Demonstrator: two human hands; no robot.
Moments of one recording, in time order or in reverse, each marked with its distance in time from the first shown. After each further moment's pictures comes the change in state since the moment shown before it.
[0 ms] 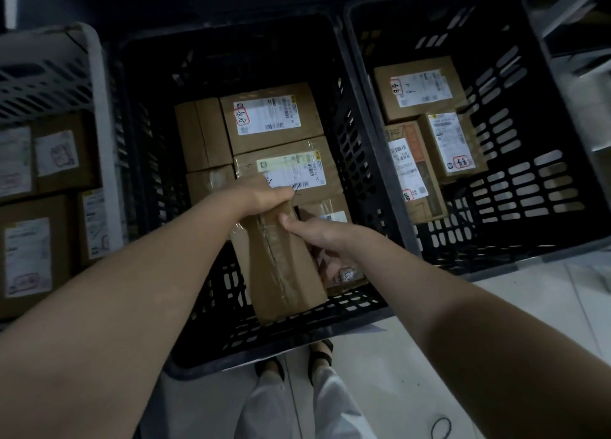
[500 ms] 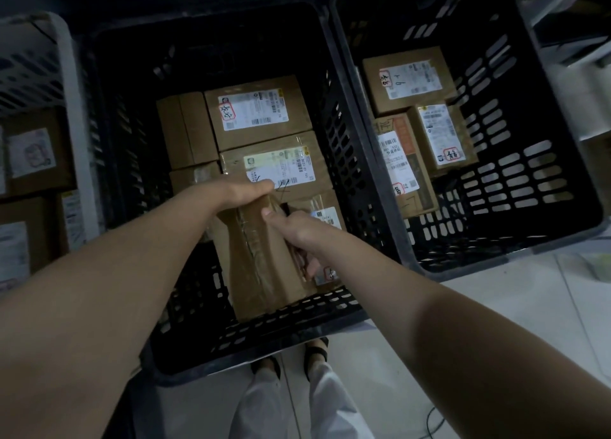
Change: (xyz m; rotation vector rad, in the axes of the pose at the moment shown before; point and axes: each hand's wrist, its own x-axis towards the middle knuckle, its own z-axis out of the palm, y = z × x) left_hand 0.019 -0.013 -0.001 -0.070 -0.047 -0.042; right_hand 0.005 -0.009 0.014 -0.026 0.155 -0.053
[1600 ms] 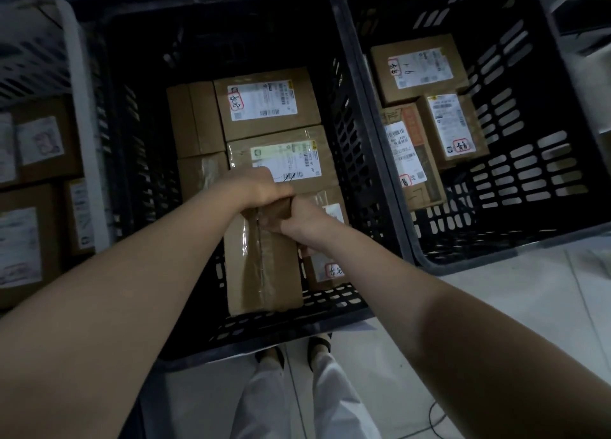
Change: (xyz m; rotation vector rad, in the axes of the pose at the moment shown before) left_hand -0.008 0.015 0.016 0.288 0.032 0.020; right_hand 0.008 0.008 0.006 -0.101 0.116 -0.273
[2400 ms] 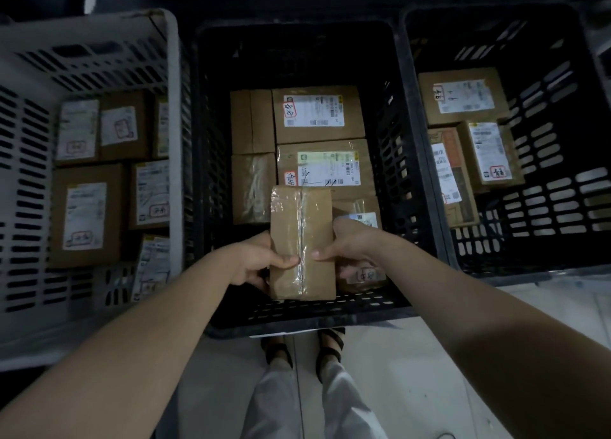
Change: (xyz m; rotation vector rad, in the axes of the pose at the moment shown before) left_hand -0.095 -0.064 0.071 -1.077 -0.319 -0.164; right_hand -0.028 0.000 -0.001 -0.090 -0.198 0.171
